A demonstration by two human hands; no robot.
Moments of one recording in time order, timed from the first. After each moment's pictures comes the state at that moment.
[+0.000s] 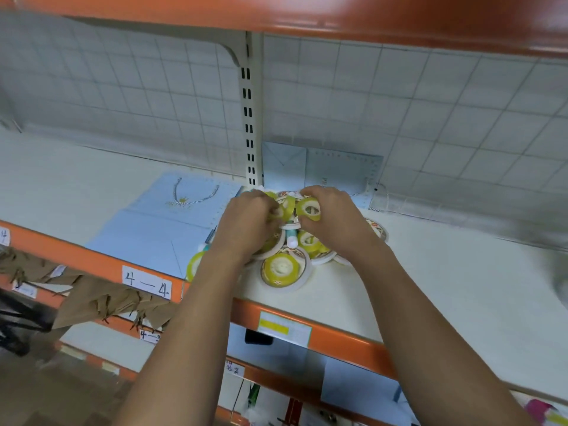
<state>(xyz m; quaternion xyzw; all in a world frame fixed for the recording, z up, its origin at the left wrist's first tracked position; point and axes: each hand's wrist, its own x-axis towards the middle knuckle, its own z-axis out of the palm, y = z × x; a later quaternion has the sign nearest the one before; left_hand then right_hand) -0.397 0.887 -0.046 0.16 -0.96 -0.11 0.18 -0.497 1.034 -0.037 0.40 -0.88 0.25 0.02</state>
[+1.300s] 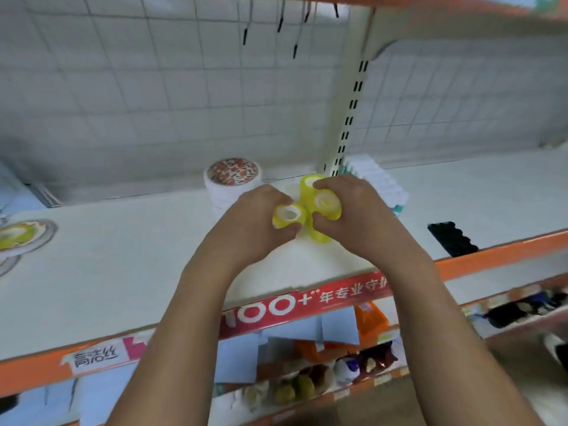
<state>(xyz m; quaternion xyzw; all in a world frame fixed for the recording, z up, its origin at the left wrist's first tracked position) -0.537 1.415 -0.014 -0.15 -0.94 -0.30 0.10 -0.555 1.600 -0.007 0.17 -0.95 0.23 0.11</state>
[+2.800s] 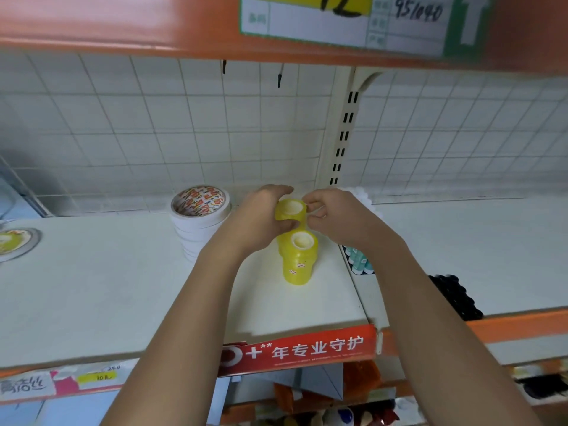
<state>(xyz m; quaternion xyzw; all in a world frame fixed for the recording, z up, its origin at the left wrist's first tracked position) -0.631 1.473 -0.015 -0.07 -0.94 -0.30 0.10 -0.664 1.646 -0.005 0.23 -0.93 0.29 0.01</state>
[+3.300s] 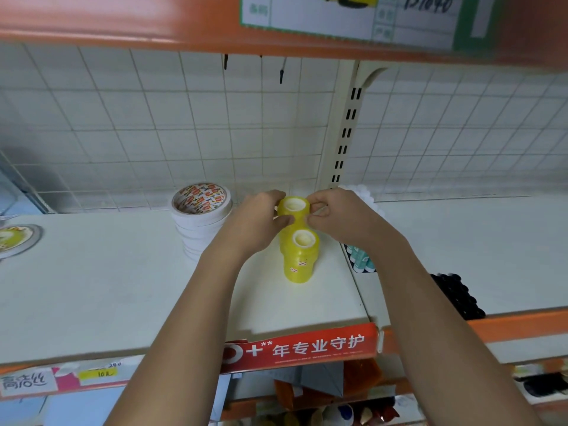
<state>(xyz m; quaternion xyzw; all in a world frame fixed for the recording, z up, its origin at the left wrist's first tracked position) -0.631 1.472 -0.026 -0.03 -0.95 -0.30 0.10 -0.664 1.648 -0.009 0.22 -0.93 0.30 0.02</state>
